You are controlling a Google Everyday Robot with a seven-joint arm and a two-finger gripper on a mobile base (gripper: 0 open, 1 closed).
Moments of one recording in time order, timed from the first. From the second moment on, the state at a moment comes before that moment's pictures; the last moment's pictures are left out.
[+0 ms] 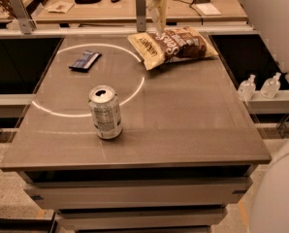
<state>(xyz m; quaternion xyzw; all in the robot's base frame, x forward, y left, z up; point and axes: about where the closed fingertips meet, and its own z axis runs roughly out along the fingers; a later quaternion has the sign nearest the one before) 0.655 0.030 1.027 -0.95 0.10 -0.20 0.24</state>
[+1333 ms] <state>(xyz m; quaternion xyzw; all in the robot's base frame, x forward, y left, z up) 0.704 0.071 0.975 -0.96 0.07 -0.21 0.19</state>
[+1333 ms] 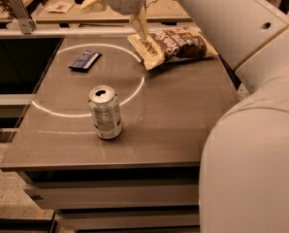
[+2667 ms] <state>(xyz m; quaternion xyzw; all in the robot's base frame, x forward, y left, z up) 0.714 0.075 0.918 -0.96 0.02 -0.26 0.12</state>
